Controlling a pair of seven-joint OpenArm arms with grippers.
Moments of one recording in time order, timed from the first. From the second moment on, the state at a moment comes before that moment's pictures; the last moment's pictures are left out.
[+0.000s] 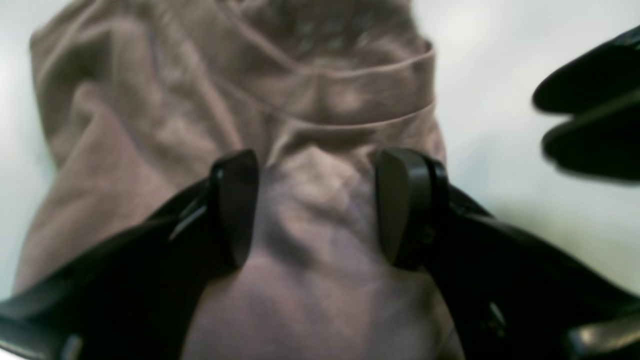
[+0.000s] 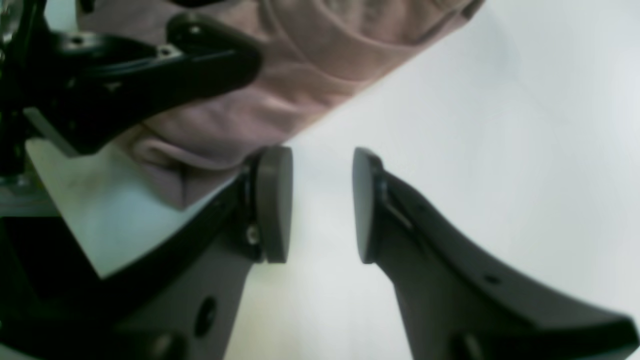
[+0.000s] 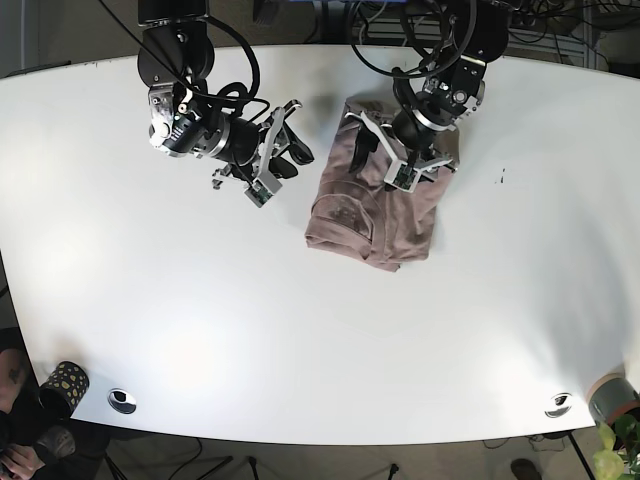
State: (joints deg) left arm 15.0 -6.3 15.4 93.1 -5.1 -10.9 17.0; right arm -8.7 7.6 -1.1 99.7 22.9 39.6 -51.2
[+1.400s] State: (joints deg) left arm 15.7 -9.3 9.8 91.0 -5.2 -10.9 10.3; right arm -8.6 7.6 -1.1 99.7 22.7 39.6 -51.2
